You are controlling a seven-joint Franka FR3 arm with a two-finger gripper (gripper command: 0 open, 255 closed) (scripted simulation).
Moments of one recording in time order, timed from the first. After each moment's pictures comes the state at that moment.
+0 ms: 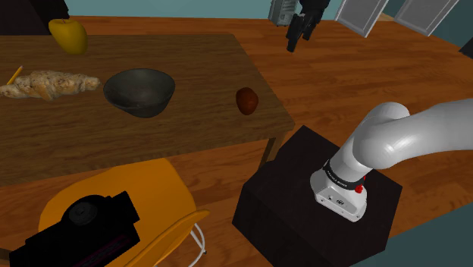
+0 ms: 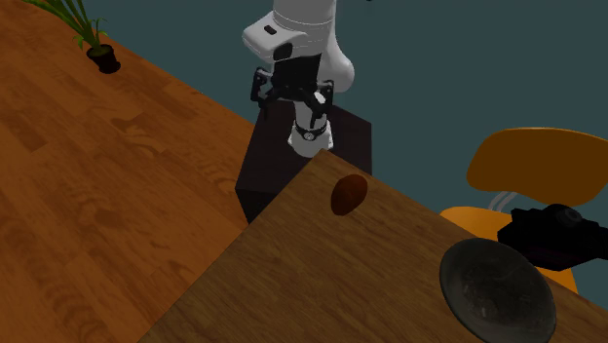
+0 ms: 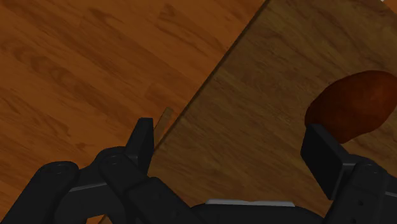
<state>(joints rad) 0.02 -0.74 0.03 -2.30 -0.12 1.62 0.02</state>
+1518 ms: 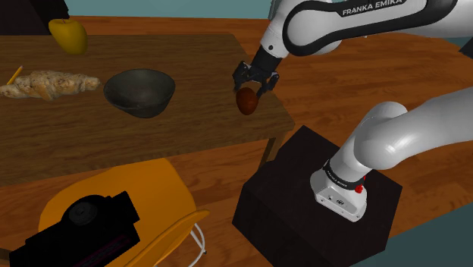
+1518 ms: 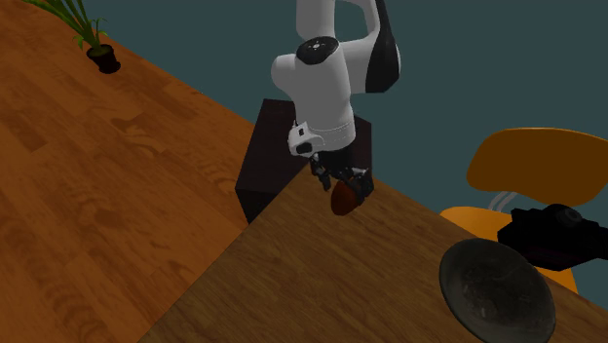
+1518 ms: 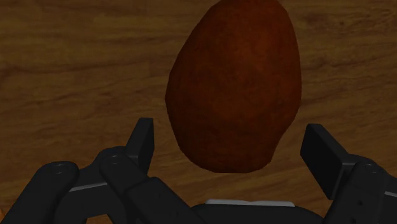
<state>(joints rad) 0.06 -0.60 0.14 -2.68 0.38 2.30 0.51</state>
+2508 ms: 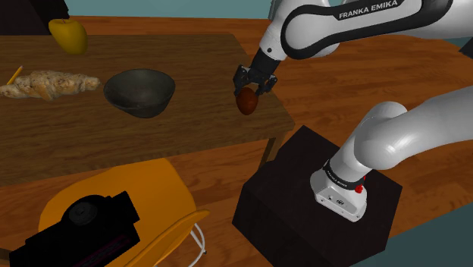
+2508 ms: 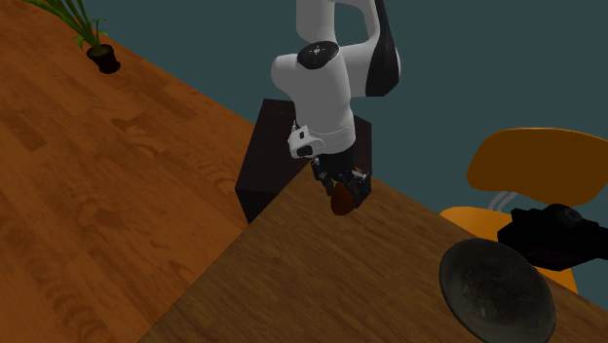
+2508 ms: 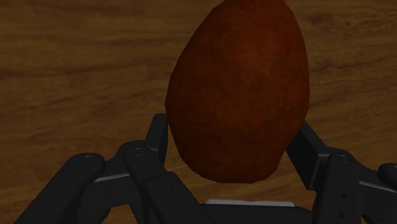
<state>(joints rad) 0.07 -0.59 0.14 -2.68 0.39 2.32 0.51</state>
